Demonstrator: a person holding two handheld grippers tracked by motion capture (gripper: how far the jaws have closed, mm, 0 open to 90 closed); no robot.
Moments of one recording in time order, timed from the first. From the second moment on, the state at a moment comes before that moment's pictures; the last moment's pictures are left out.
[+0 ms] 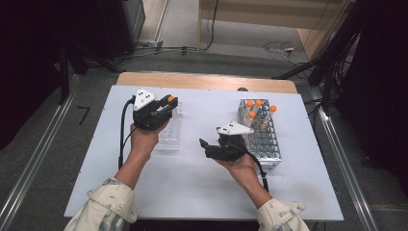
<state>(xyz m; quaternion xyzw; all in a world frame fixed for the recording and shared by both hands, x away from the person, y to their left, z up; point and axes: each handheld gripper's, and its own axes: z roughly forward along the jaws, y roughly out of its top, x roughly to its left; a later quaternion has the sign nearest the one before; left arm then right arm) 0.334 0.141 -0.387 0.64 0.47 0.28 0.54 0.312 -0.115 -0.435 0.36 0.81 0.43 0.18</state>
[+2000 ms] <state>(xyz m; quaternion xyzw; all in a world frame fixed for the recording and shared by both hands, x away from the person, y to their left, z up) 0.414 0.133 -0.418 0.66 0.51 0.29 0.47 0.308 -0.131 -0.433 0.37 0.80 0.44 0.18</state>
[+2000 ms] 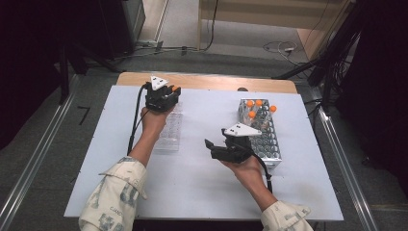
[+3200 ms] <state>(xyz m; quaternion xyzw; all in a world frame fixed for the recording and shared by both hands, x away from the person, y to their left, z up) 0.406 0.135 -0.426 0.67 0.51 0.29 0.46 0.310 -0.134 -0.432 0.38 0.79 0.44 0.18</state>
